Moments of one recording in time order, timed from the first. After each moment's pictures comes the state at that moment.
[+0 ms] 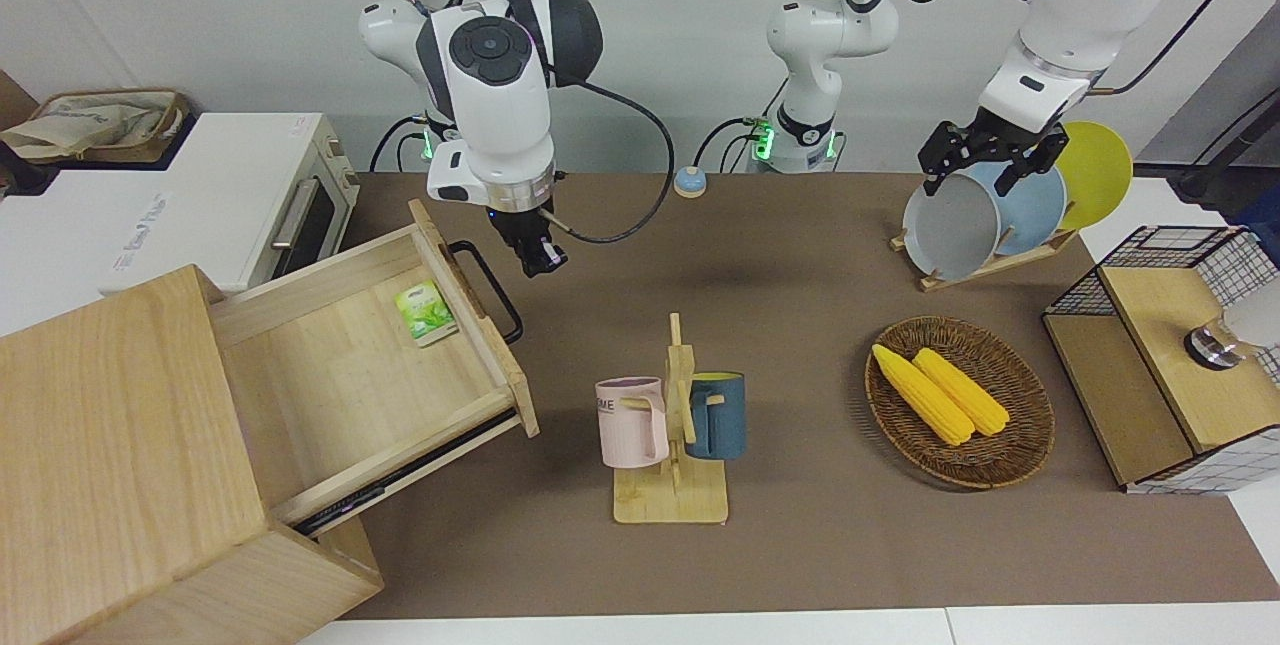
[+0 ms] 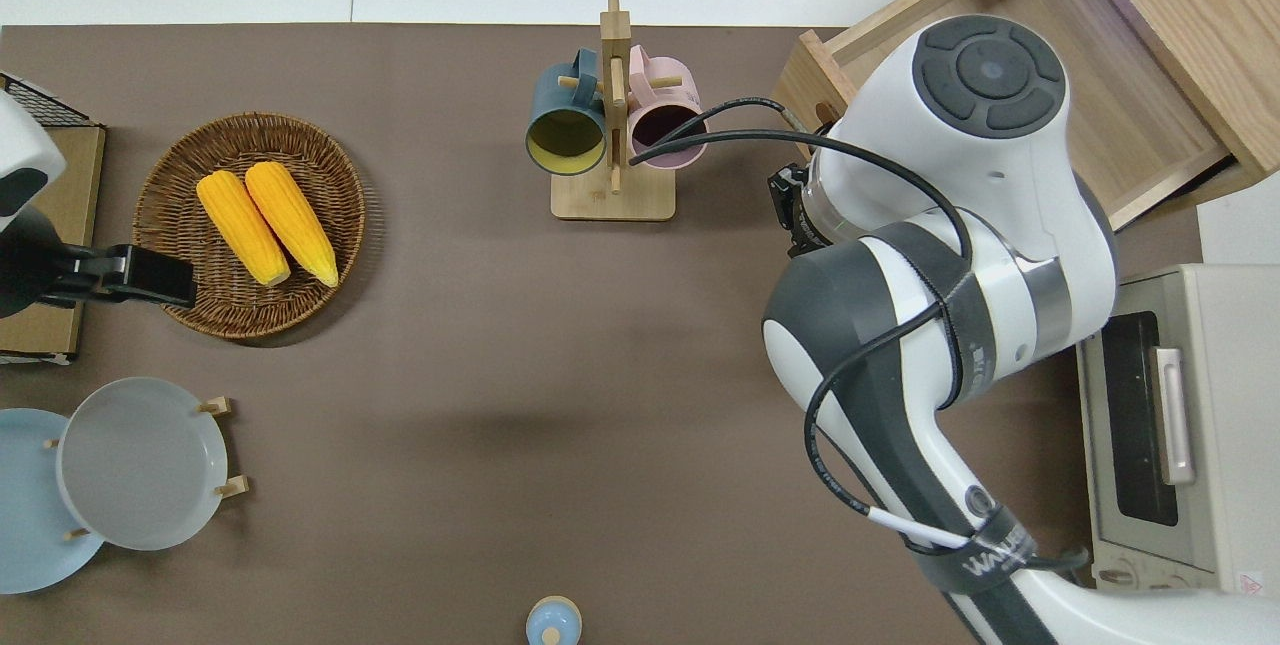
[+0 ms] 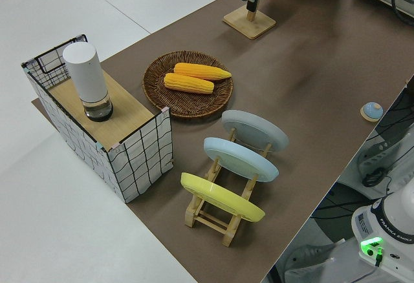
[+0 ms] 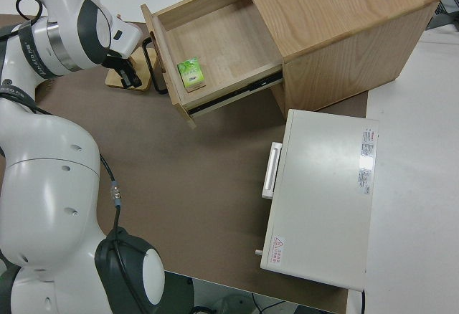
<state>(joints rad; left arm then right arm) 0.03 0.04 -0.06 -1.51 0.00 1.52 0.02 0.29 0.34 0.06 -1.41 -0.01 1.71 1.36</state>
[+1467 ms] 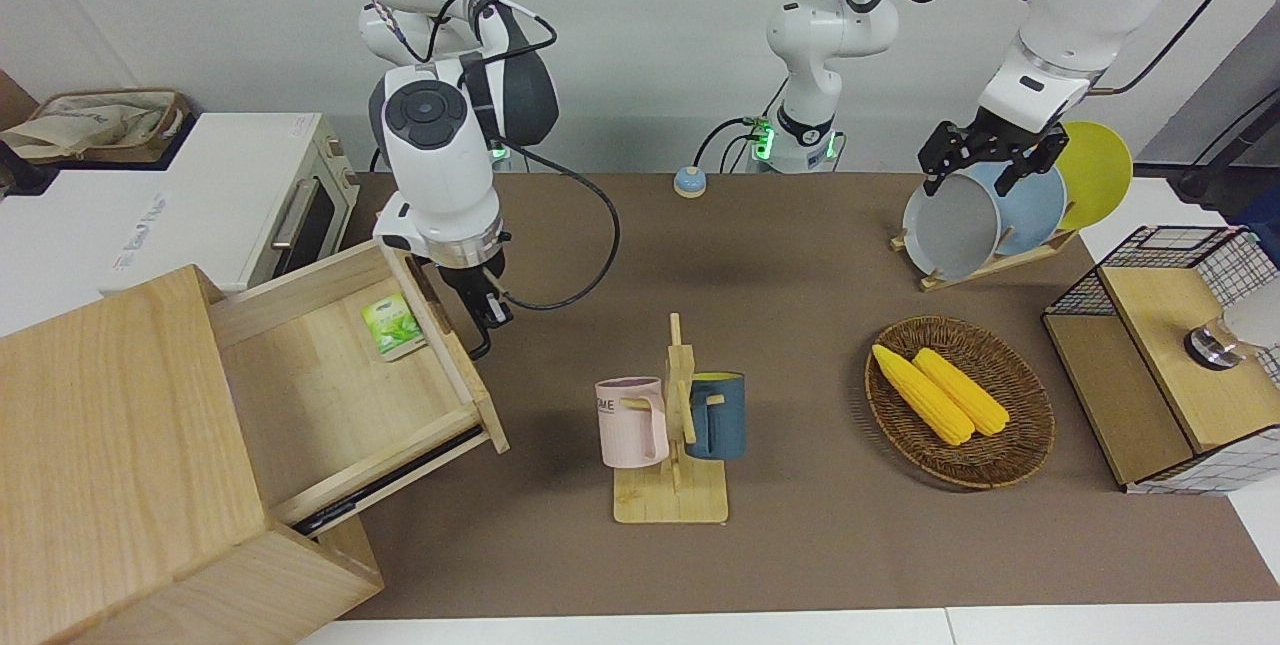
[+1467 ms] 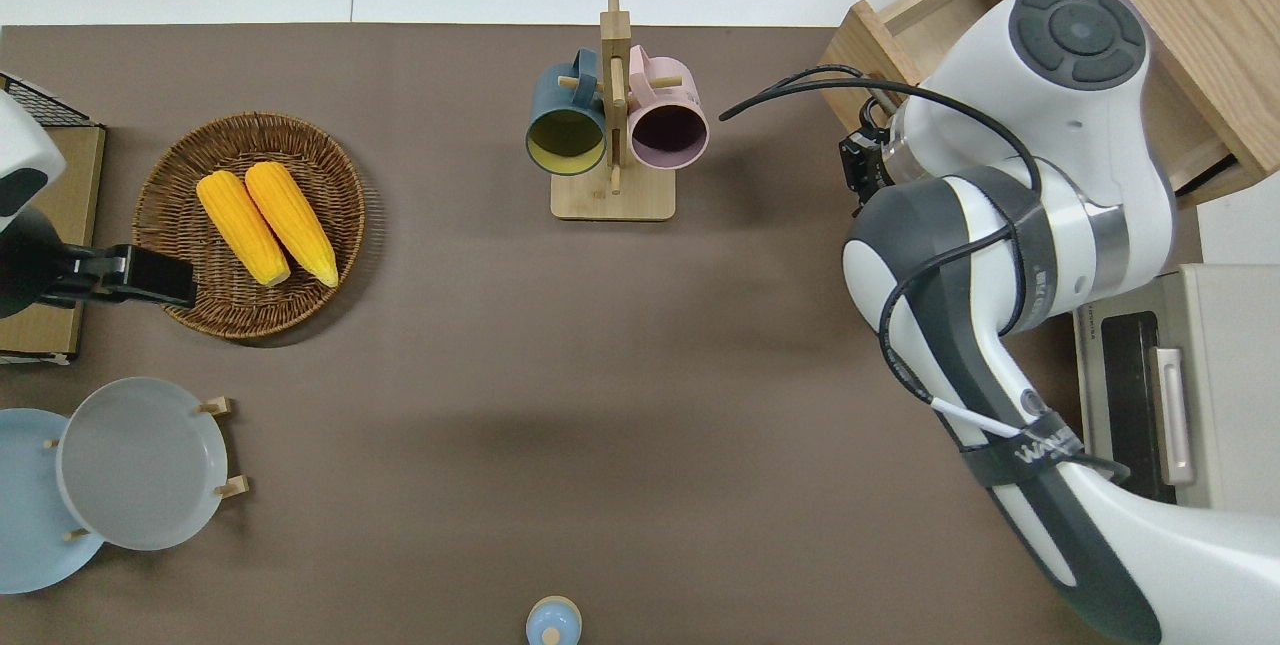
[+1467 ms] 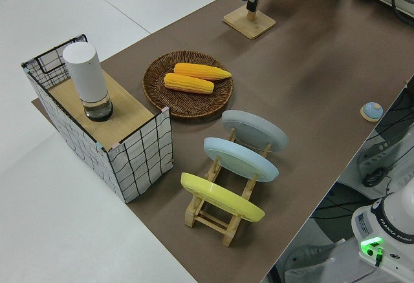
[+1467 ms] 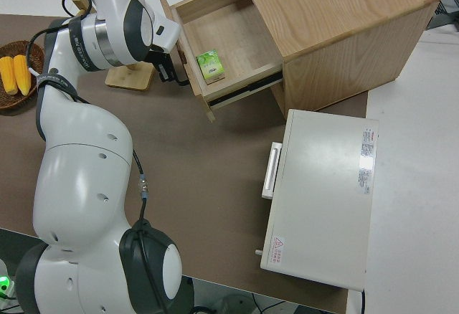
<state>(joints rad) 0.03 0.04 -0.06 -1.51 0.00 1.52 0.02 0.18 0.39 0.05 -1.40 -0.04 1.78 1.24</state>
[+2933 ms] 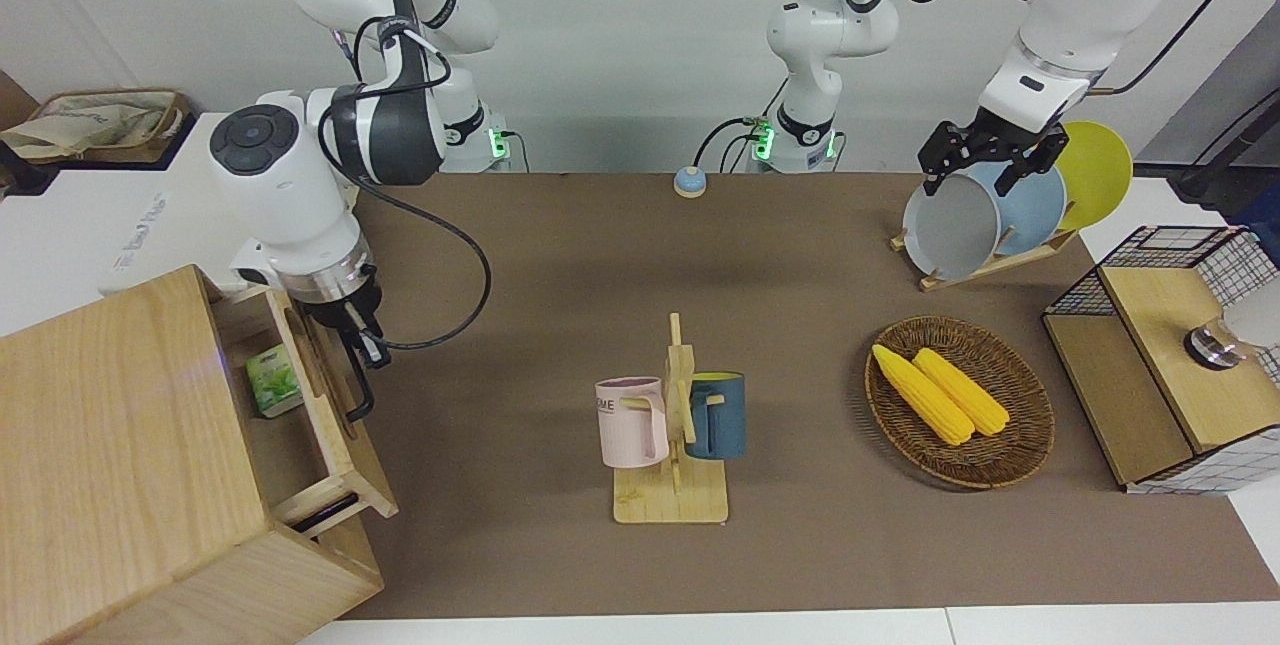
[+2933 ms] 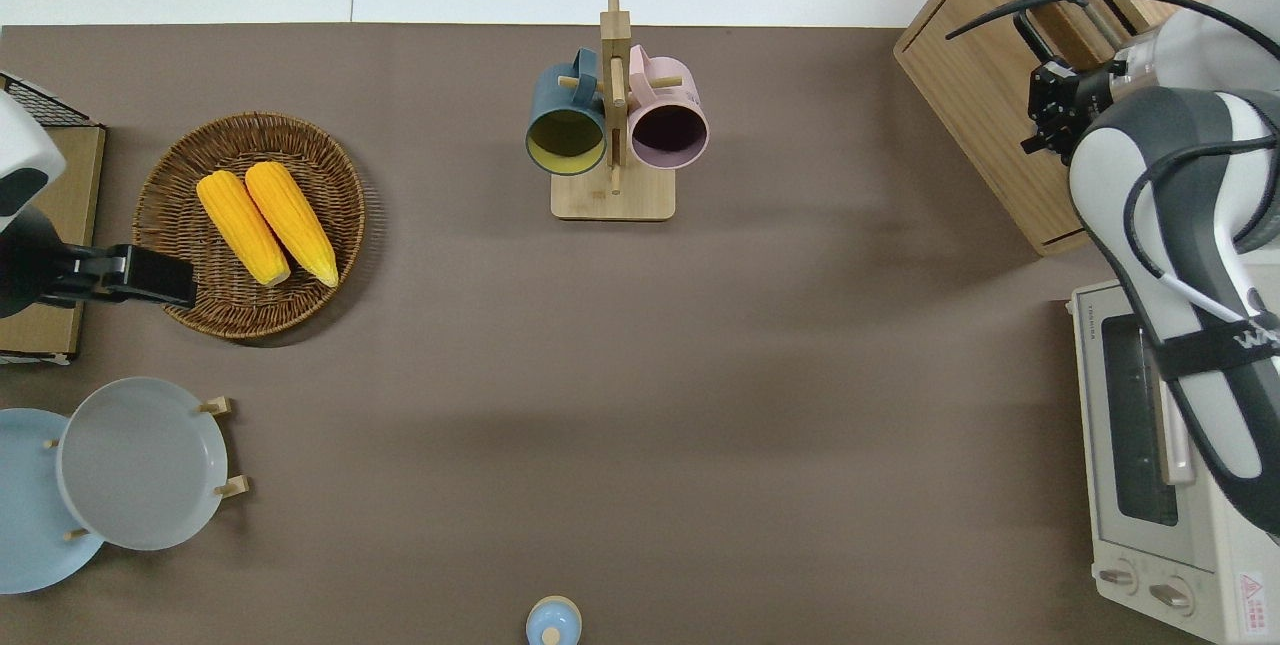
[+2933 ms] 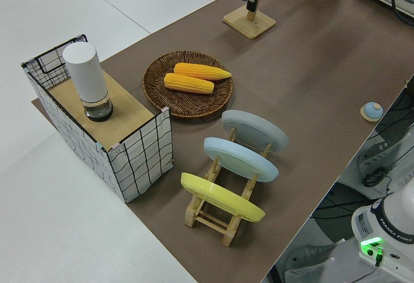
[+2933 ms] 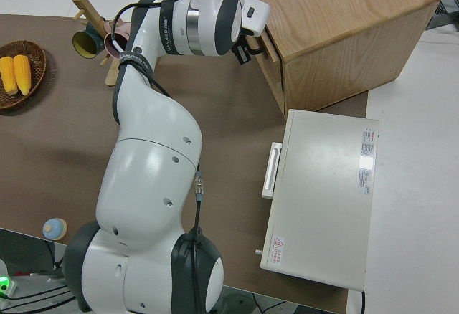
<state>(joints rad) 0.03 0.04 -0.06 -1.51 0.00 1.52 0.02 -0.07 0.46 0.05 -1.31 -0.04 1.87 0.98</state>
